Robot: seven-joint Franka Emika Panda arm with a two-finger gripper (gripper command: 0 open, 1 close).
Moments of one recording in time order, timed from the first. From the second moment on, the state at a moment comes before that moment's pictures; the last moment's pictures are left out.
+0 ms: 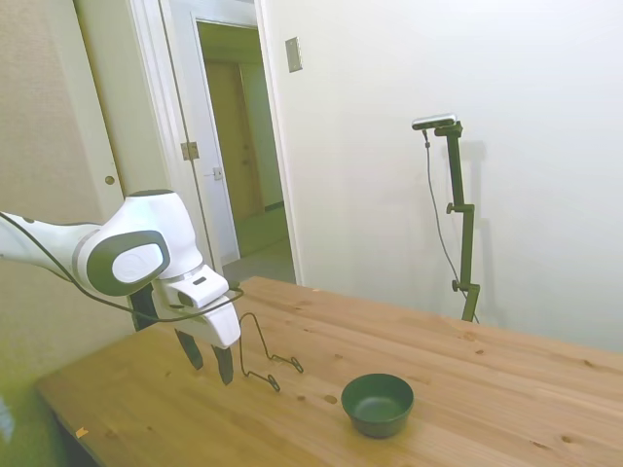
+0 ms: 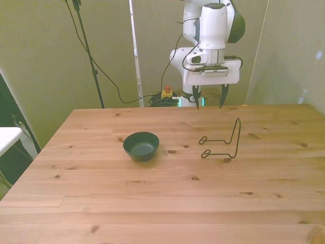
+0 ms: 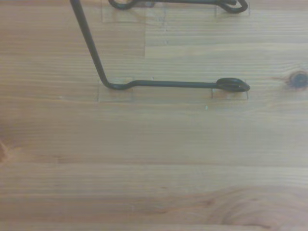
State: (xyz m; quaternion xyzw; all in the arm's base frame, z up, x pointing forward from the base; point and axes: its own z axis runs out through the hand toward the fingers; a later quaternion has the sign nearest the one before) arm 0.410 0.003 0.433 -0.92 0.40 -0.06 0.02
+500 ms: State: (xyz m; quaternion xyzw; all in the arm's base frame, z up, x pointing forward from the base) arm 0.468 -0.078 0.487 -0.87 0.48 -0.10 -0.02
